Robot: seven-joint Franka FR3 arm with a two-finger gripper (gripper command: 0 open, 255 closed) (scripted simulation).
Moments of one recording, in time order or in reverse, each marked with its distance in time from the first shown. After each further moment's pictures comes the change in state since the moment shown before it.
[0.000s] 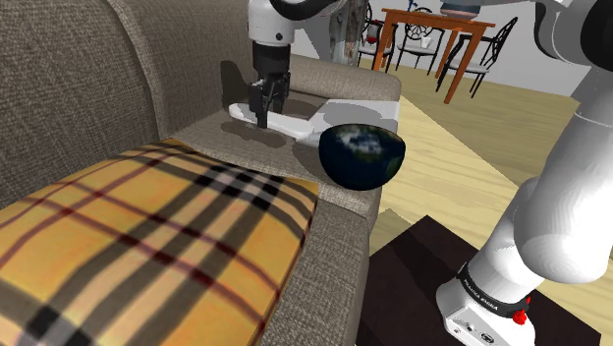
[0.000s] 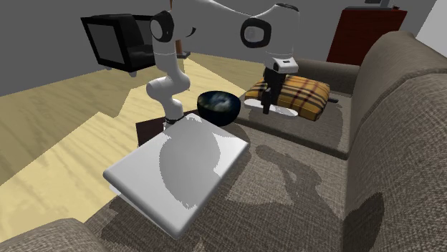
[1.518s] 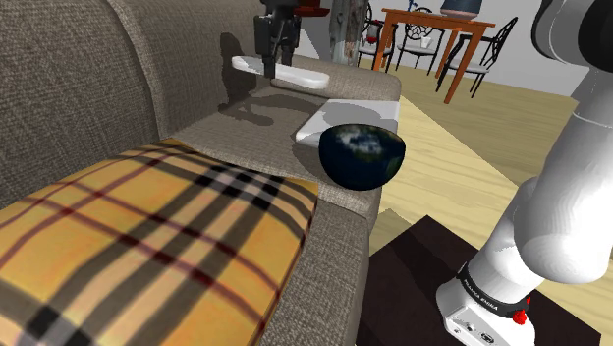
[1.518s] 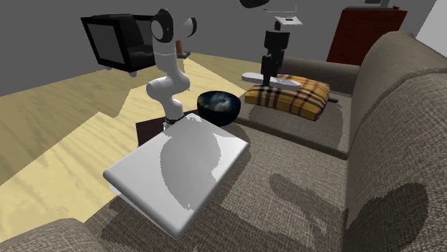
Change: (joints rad) arm 0.006 0.009 0.004 0.303 -0.002 -0.295 -0.006
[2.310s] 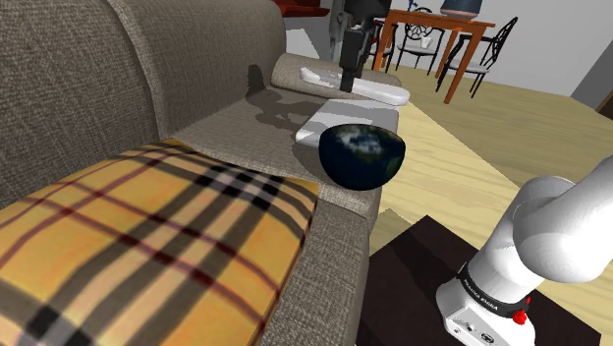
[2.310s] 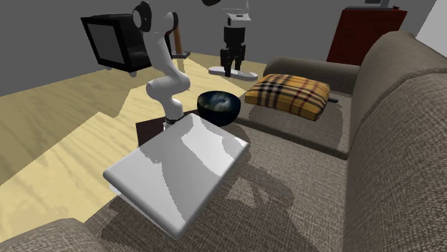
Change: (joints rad) arm -0.038 -0.506 -0.074 -0.535 0.104 0.042 -0.117
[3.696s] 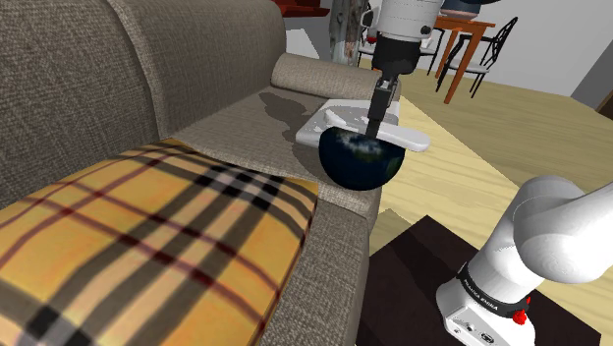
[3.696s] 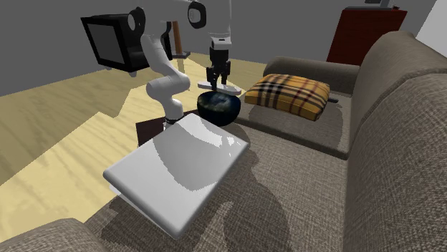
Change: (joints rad) arm 0.016 -0.249 -0.026 -0.388 0.027 0.139 -0.038
